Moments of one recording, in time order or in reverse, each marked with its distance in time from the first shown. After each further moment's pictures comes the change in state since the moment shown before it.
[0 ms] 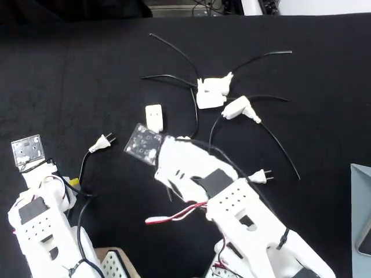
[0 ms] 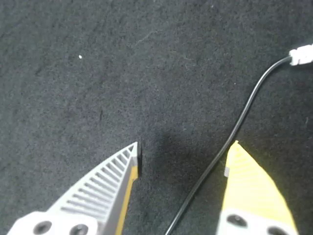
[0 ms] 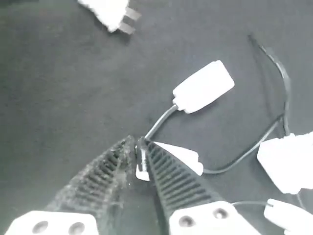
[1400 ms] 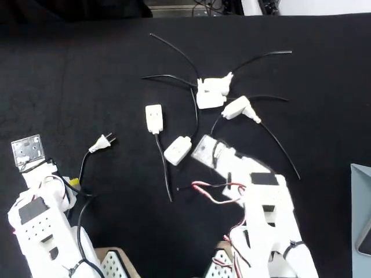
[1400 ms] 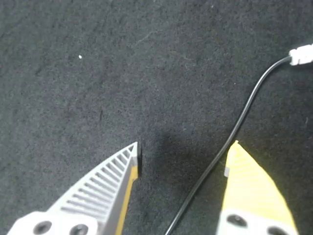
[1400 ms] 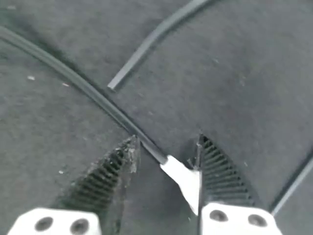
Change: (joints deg) left arm 0.0 0.0 0.0 0.0 0.0; right arm 36.9 1.8 14.7 8.5 28.9
